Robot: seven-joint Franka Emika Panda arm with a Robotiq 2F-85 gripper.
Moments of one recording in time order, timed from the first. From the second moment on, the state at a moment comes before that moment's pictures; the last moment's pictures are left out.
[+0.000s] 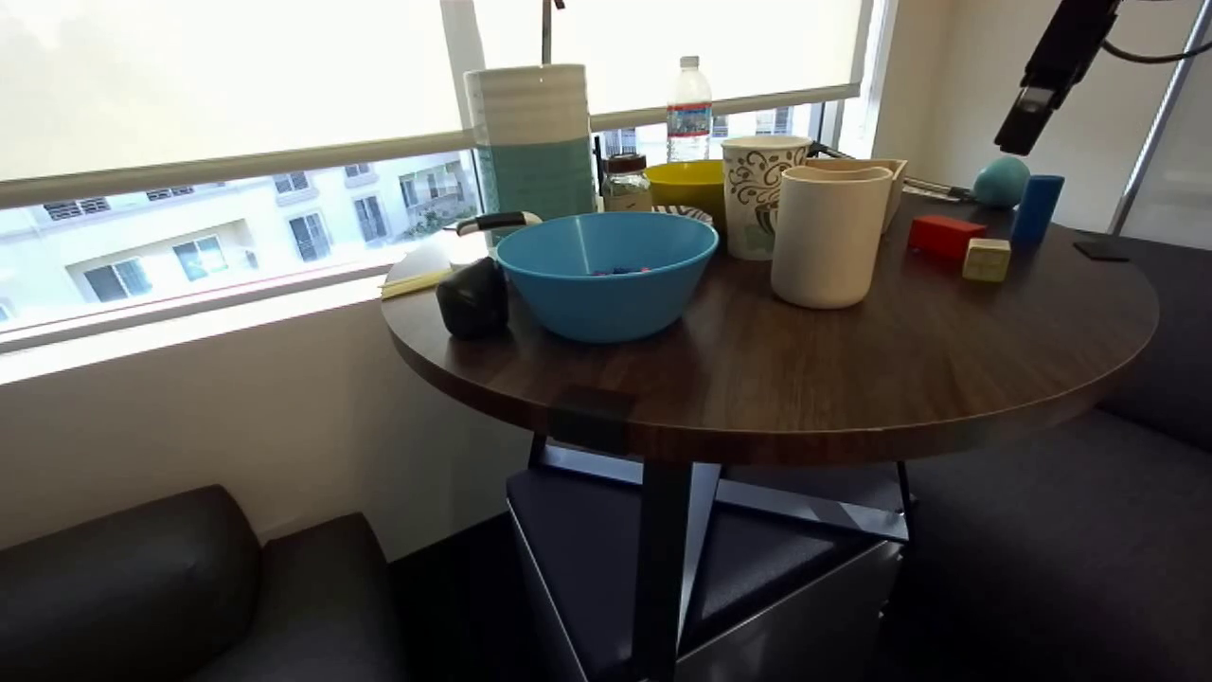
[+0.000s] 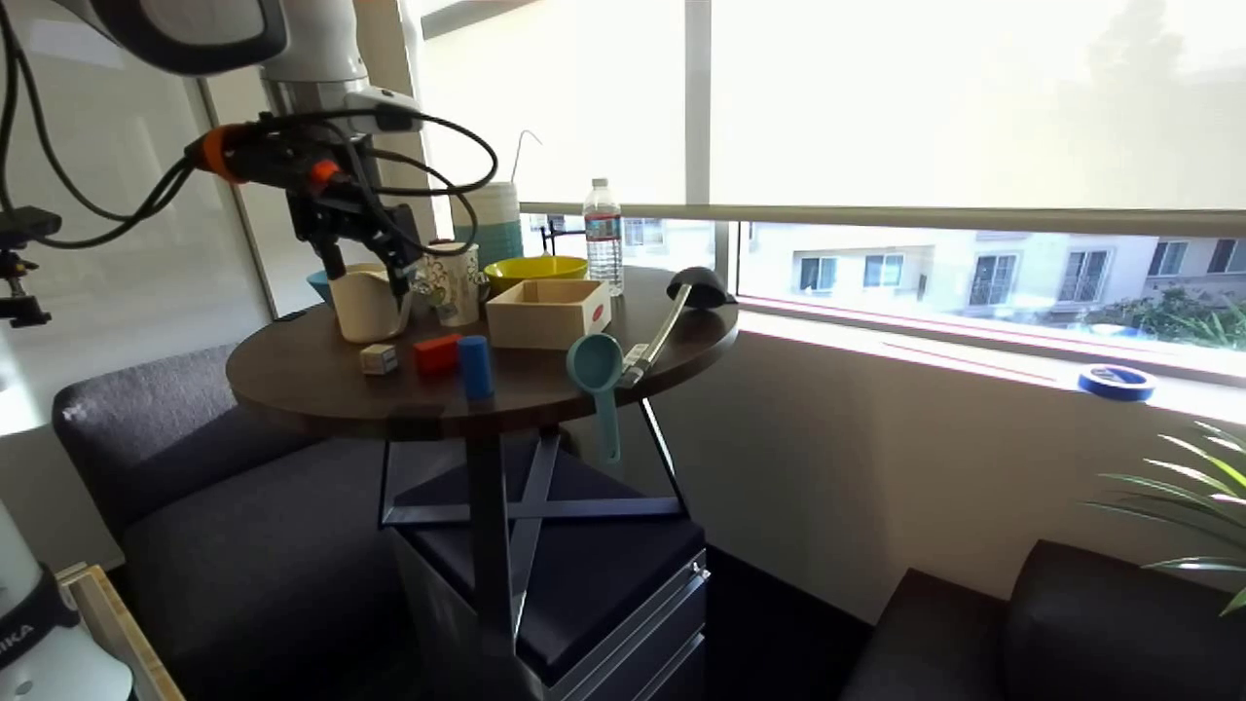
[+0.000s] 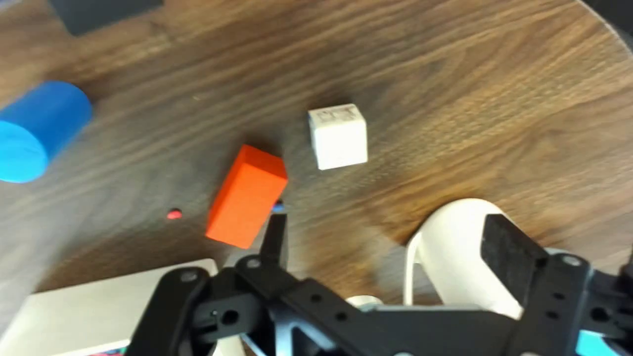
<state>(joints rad) 0.05 -0.69 -0.23 -2.60 0.09 2.06 -0.43</state>
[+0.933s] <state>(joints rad) 0.20 -0.63 -0.22 -2.62 0.42 2.25 -0.41</state>
